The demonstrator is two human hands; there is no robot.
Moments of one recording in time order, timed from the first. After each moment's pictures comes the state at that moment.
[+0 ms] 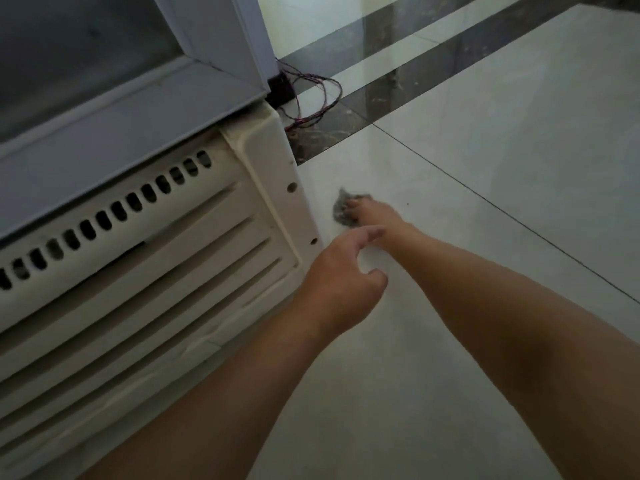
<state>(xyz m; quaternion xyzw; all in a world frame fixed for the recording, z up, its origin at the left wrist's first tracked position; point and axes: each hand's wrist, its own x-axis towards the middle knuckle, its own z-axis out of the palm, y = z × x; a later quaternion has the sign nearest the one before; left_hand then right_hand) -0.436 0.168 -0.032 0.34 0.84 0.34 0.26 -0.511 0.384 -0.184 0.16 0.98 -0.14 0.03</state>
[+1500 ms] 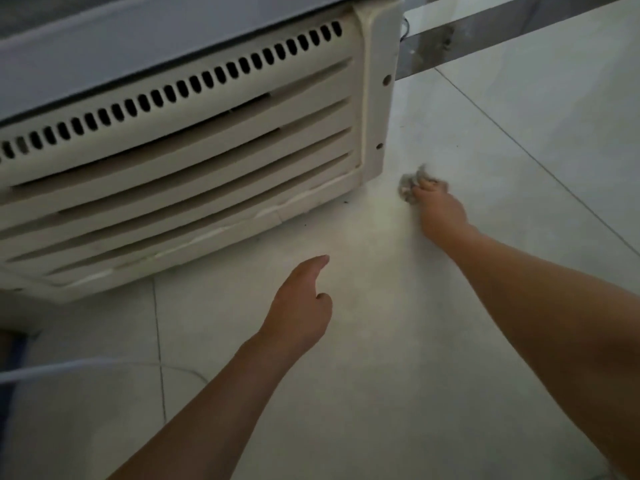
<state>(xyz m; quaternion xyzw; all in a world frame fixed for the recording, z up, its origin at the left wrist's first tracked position) -0.369 -0.028 -0.084 0.19 0.89 0.32 0.27 -0.391 0.286 -0.203 0.29 0.92 -0.25 -0.03</state>
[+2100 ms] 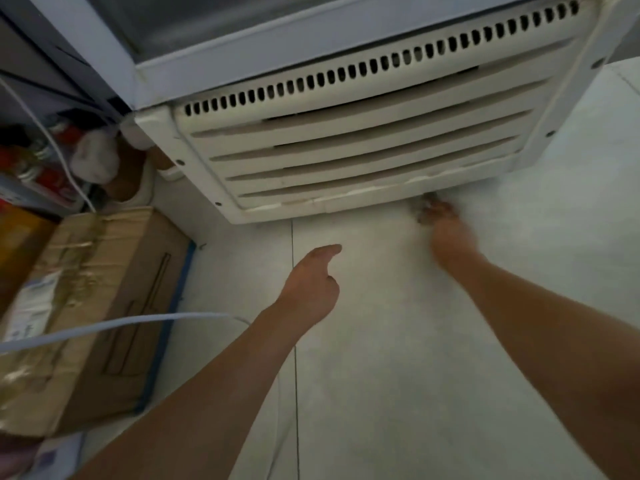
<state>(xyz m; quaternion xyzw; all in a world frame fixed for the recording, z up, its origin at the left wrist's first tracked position) -0.380 -0.204 -0.041 0.07 0.92 0.29 0.23 -0.420 0.055 -0.176 0.14 0.94 -0.31 -0.02</state>
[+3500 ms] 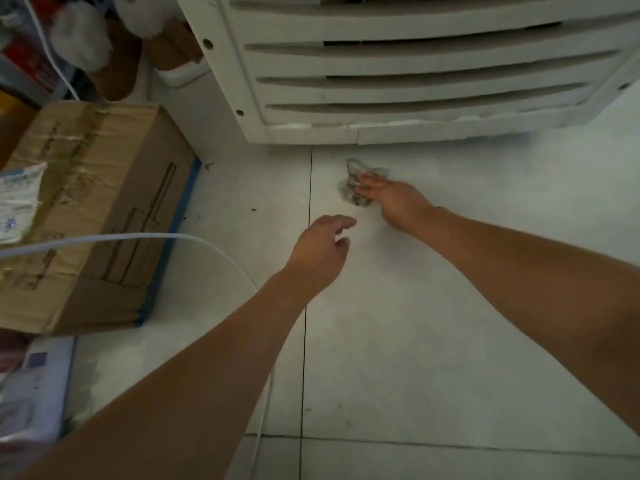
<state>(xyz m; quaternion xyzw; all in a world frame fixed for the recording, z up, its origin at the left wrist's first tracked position) -0.359 -0.255 -0.115 0.11 0.91 0.36 0.17 -0.428 -0.066 -0.167 -0.13 0.96 -0.22 0.12</state>
